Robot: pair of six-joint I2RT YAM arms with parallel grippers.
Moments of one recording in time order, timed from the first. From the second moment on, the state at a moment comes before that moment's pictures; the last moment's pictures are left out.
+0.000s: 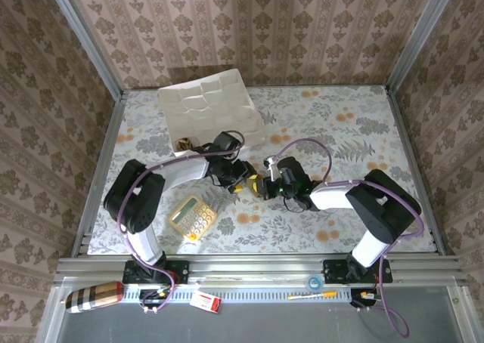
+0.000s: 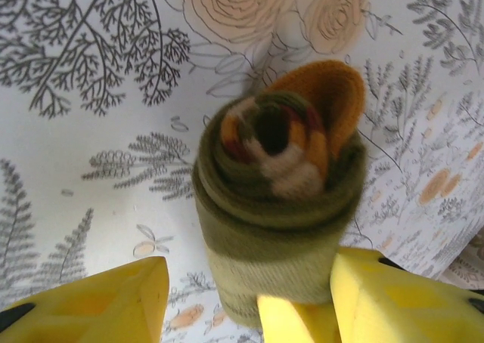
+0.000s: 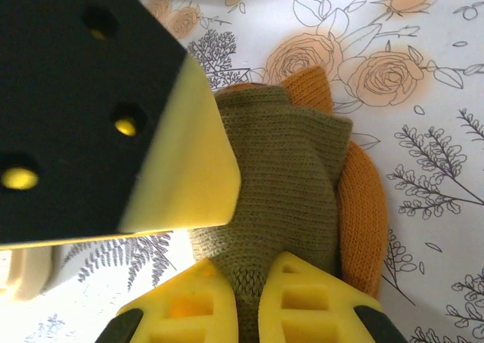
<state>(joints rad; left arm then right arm) -0.68 1.78 1.07 -0.40 0.41 -1.17 0.61 1.68 0.60 0.38 -0.27 0.45</state>
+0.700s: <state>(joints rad) -0.69 1.78 1.08 -0.52 0.36 -1.22 0.87 1.32 0.45 0.22 -0.01 0.24</state>
